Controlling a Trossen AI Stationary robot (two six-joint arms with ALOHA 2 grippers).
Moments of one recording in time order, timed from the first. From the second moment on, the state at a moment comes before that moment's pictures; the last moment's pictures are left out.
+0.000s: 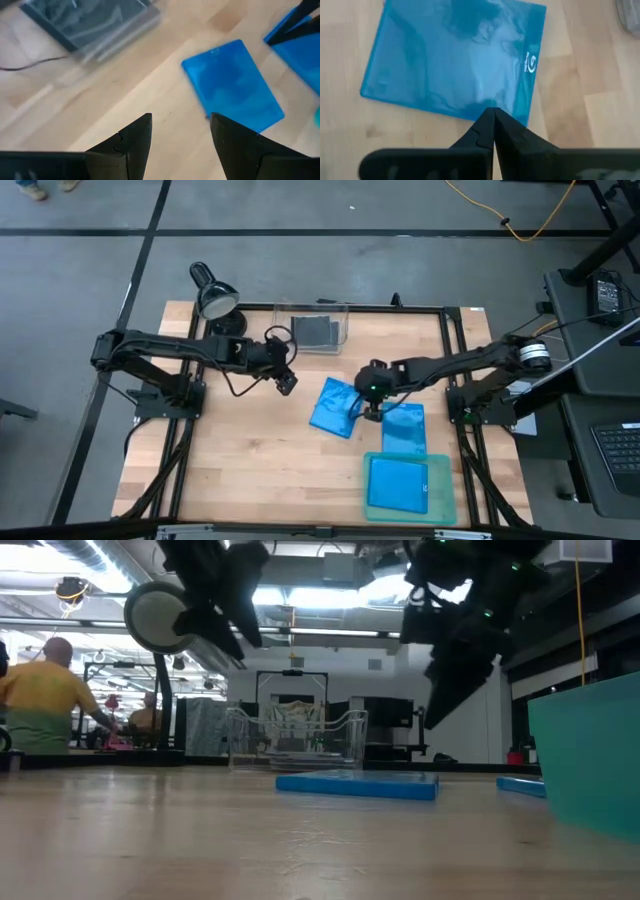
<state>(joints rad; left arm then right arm) 0.05 1.33 1.05 -0.67 -0.24 -0.72 0.02 1.51 0.88 -0.45 0.09 0.14</state>
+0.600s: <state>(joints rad) 0.05 1.58 1.05 -0.62 -0.09 -0.72 0.02 1.50 0.81 -0.35 0.08 0.32</state>
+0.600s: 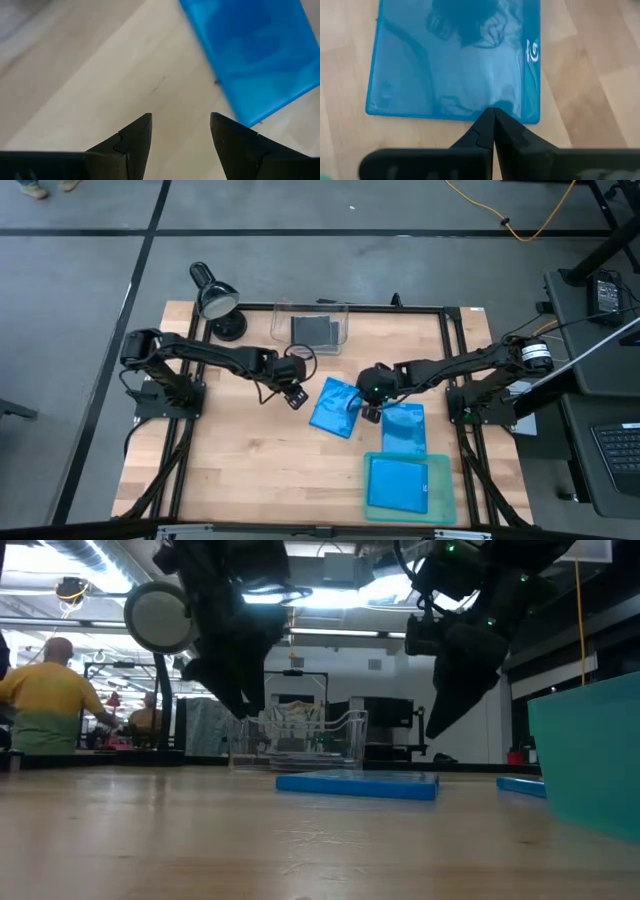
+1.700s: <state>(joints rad) 0.05 1.83 1.05 -0.22 0.10 -0.75 0.10 1.69 0.81 -0.28 0.01 0.44</state>
